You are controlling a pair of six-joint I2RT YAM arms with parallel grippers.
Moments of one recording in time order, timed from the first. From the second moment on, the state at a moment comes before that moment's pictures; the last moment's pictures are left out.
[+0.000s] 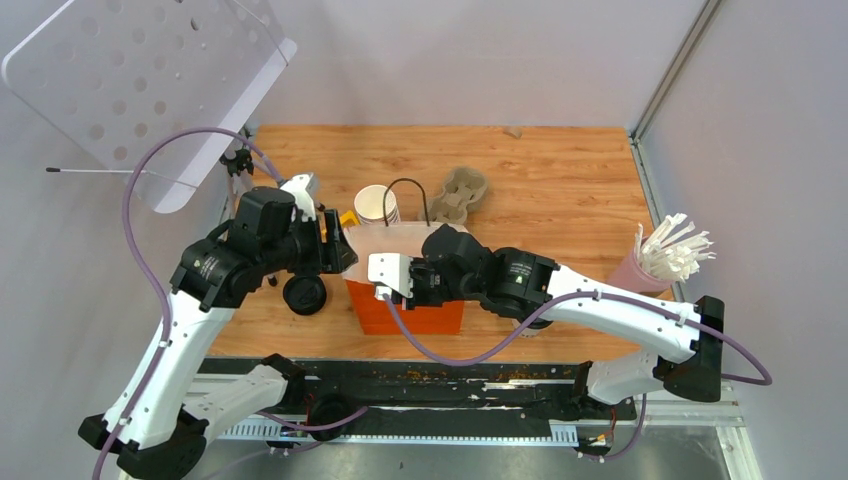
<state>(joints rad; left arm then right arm) -0.50 0.93 1.34 -1.14 0.07 -0.49 1.21 1.36 1.34 -0.56 -0.08 -0.49</state>
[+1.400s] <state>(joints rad) -0.50 1.04 1.47 -1.11 0.05 -0.52 1.19 1.42 1.48 -0.65 -0.09 -0.59</state>
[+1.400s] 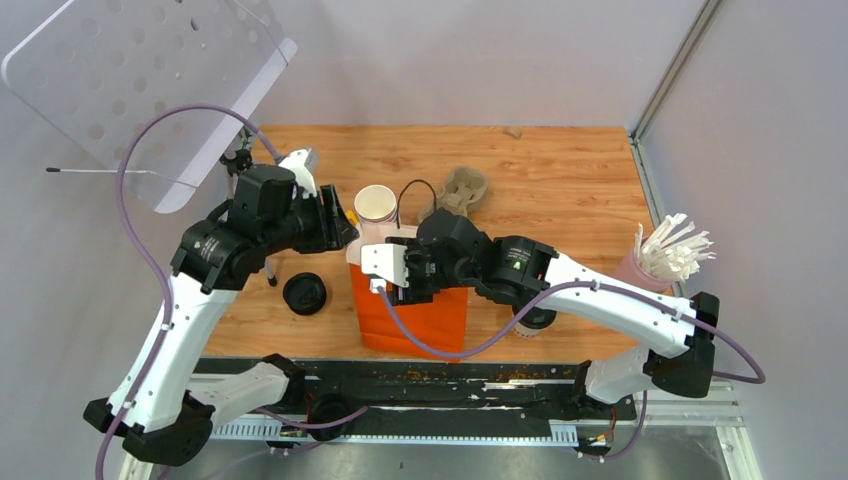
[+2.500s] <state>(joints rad) -0.50 0.96 1.22 -1.03 0.10 -0.49 1.17 1.37 1.40 -0.59 -0.12 -0.46</state>
